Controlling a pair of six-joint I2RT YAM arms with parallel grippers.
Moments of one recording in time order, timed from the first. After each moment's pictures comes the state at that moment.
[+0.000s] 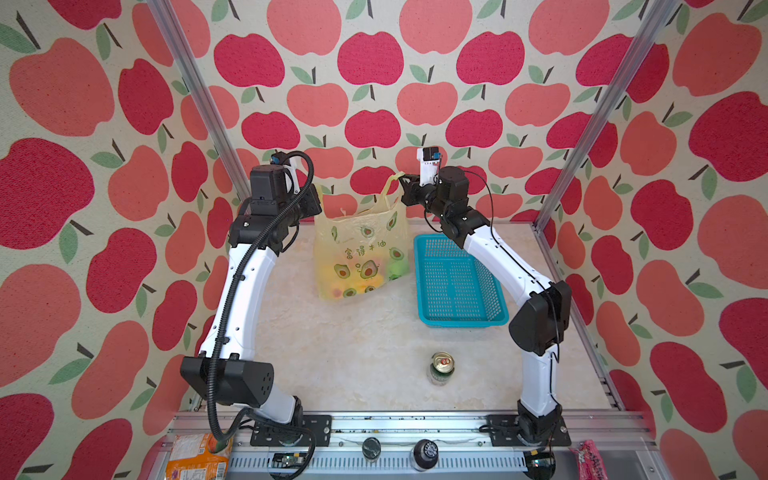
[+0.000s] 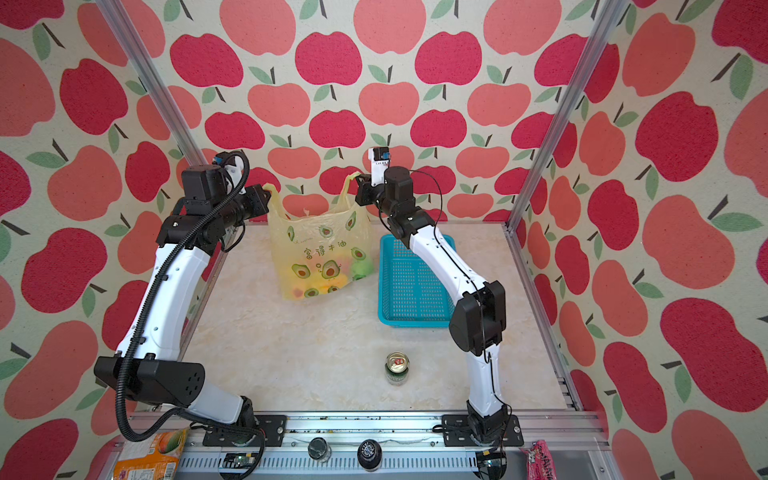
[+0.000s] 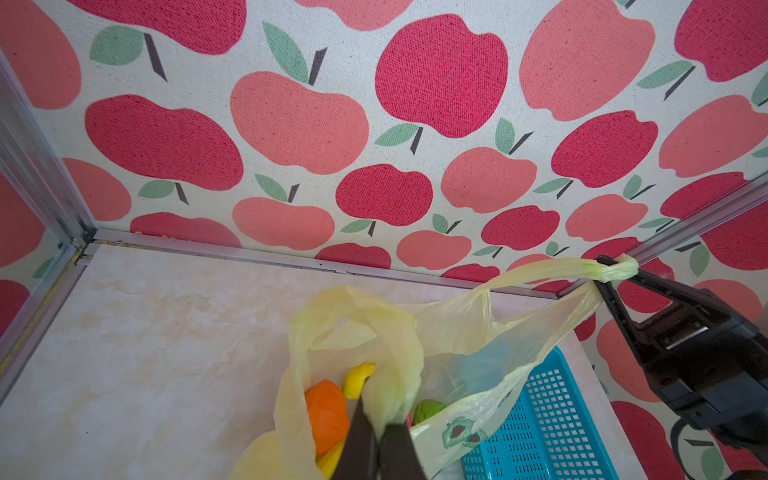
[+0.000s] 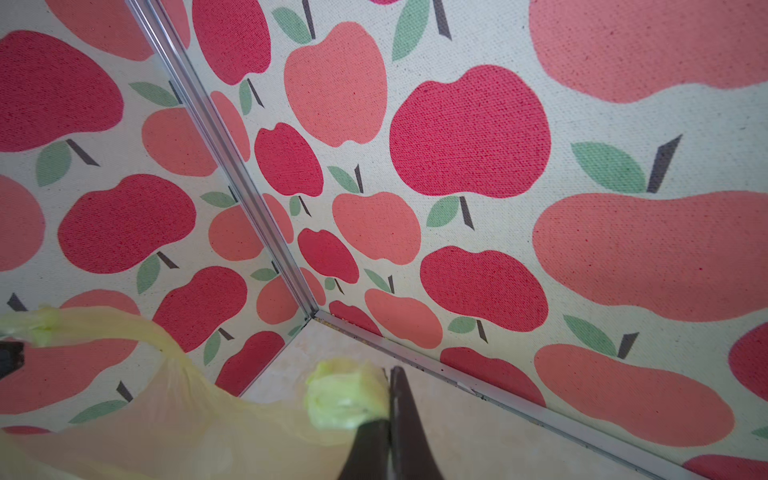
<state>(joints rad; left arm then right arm) -0.08 1.54 1.85 -0.69 0.18 -0.31 0.60 2.03 2.07 -0.05 -0.14 0.26</state>
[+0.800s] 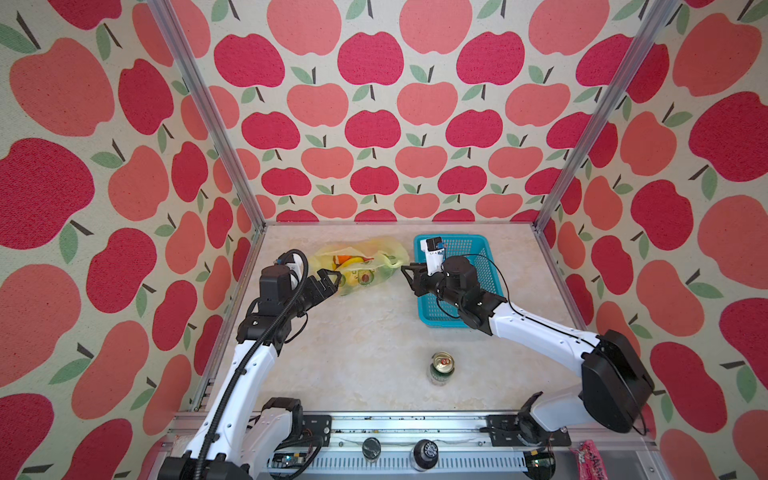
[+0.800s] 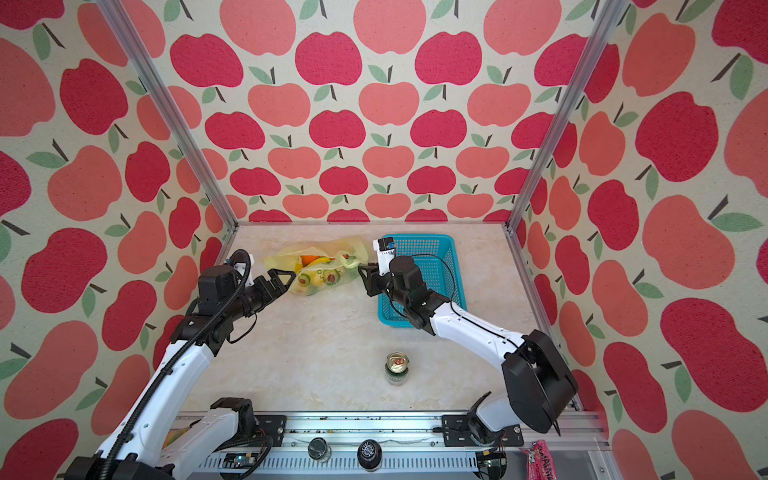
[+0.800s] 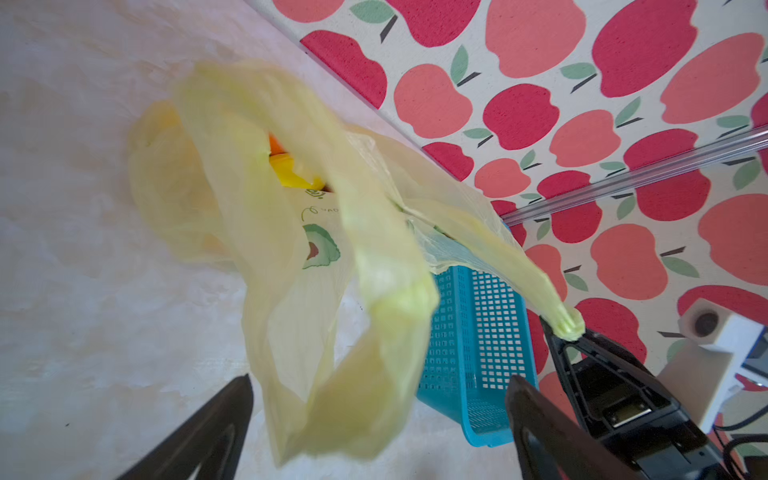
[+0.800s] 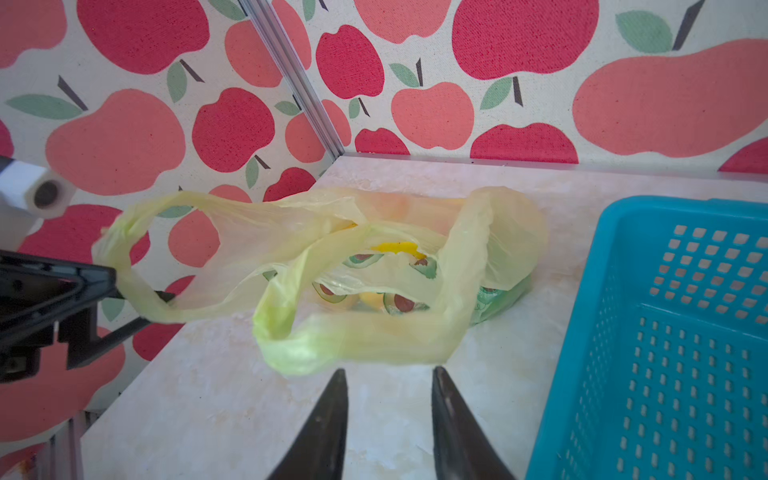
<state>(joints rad) -0.09 0.88 0.81 -0.39 0.40 -0.69 0.82 1.41 0.94 0.20 -0.03 0.36</state>
